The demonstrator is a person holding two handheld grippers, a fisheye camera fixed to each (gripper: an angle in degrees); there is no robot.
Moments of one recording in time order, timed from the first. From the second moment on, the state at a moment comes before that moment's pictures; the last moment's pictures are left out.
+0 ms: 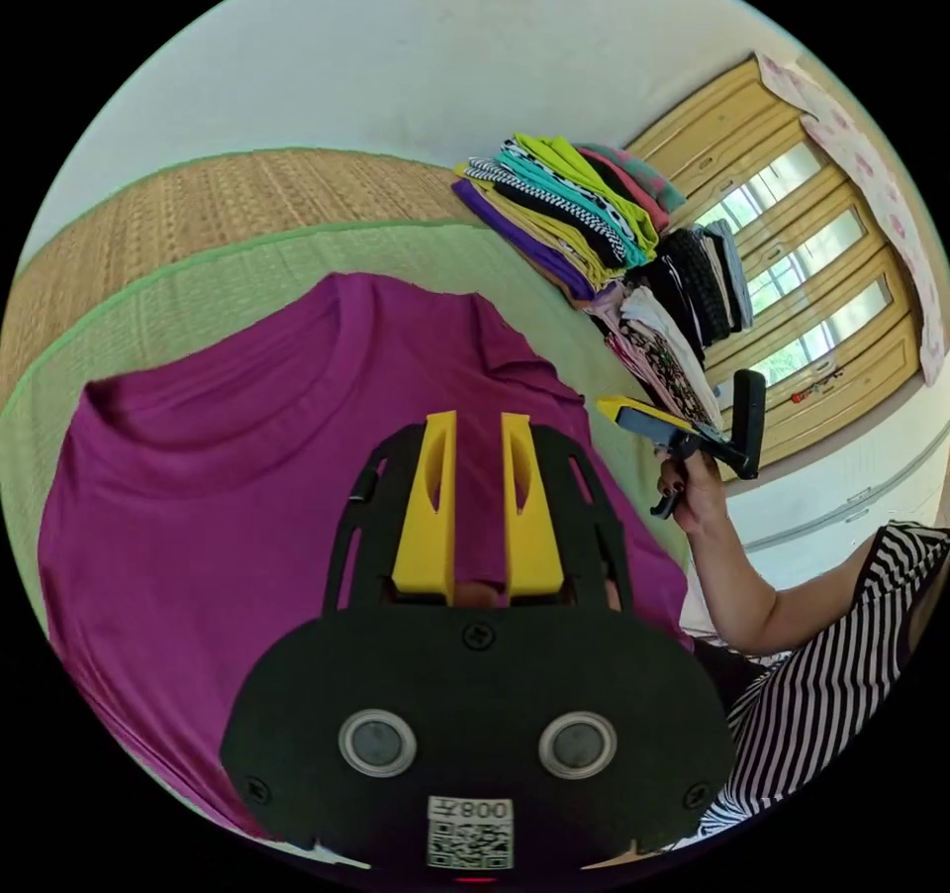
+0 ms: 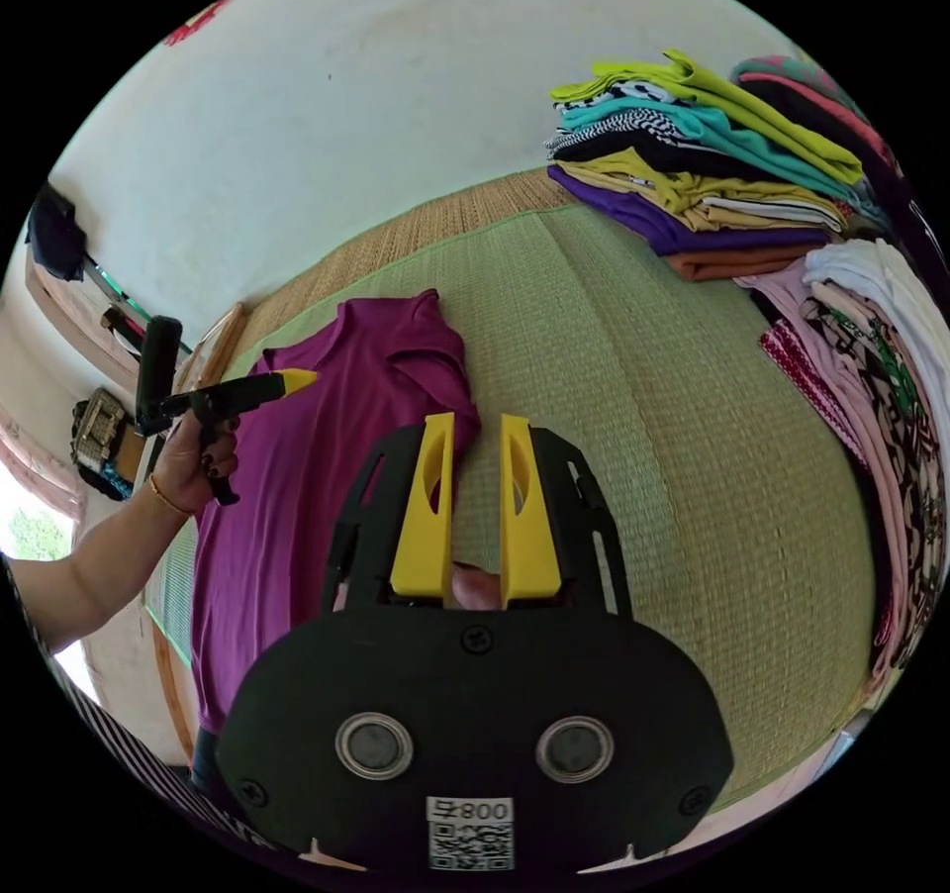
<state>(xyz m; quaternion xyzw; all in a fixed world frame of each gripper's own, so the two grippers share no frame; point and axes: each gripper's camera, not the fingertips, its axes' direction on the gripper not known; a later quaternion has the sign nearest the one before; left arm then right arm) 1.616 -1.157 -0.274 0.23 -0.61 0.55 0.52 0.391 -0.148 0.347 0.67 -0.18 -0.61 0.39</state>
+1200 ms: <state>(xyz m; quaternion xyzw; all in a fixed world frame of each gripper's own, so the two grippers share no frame) 1.574 -1.105 -0.297 0.34 -0.53 0.56 0.53 0.355 -0.094 0.325 0.67 -0.12 -0.64 0.36</state>
